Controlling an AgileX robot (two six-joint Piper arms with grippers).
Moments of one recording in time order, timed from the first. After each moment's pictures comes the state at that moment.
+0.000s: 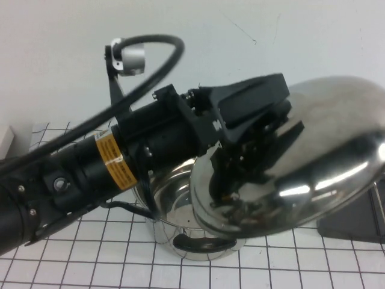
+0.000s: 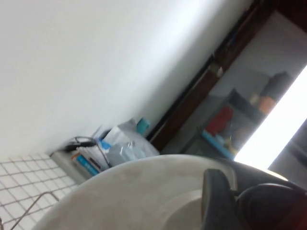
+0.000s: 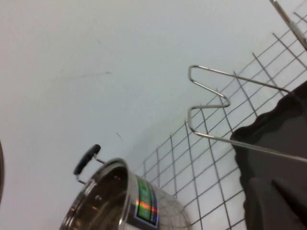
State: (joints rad) right arm -0.08 -0.01 0.03 0.77 0.30 0.09; left arm -0.63 1.39 -0.84 0.79 -0.99 -1.47
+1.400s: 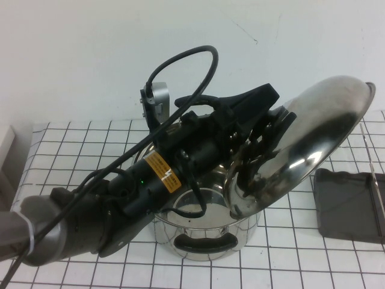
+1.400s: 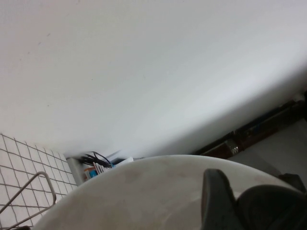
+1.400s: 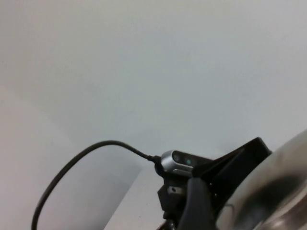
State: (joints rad) right arm -0.08 0.84 -0.63 1.71 0.91 -0.96; left arm -0.71 1.68 -0.85 0.37 -1.09 -1.48
